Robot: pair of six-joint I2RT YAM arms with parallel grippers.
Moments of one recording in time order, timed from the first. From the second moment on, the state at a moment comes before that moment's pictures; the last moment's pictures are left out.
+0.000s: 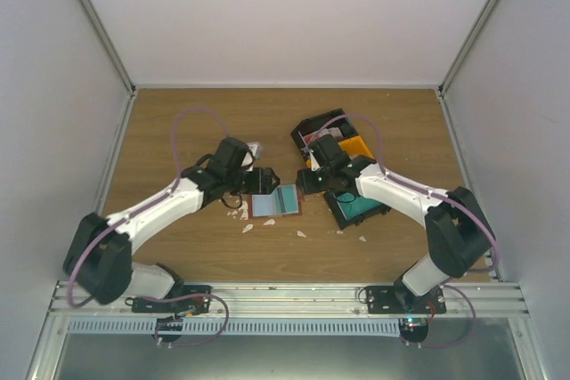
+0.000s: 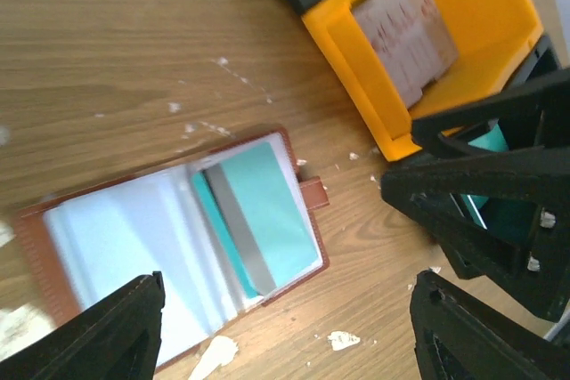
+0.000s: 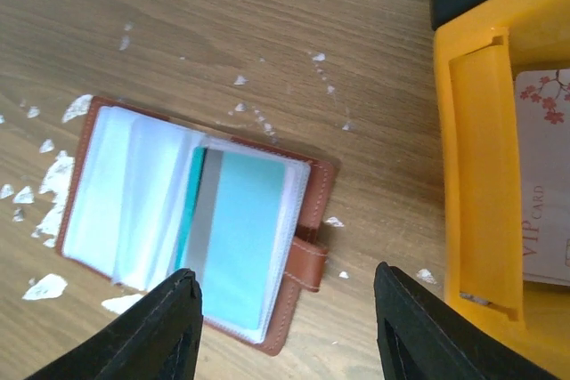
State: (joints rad) left arm -0.58 1.41 0.91 -0.36 0.27 -0.53; right arm 0.66 1.59 1.04 -0.45 -0.08 0.38
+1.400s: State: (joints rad) left arm -0.55 1.43 0.64 -0.06 0.67 -0.57; right arm 0.54 1.48 0.96 -0.73 -0.01 0.40
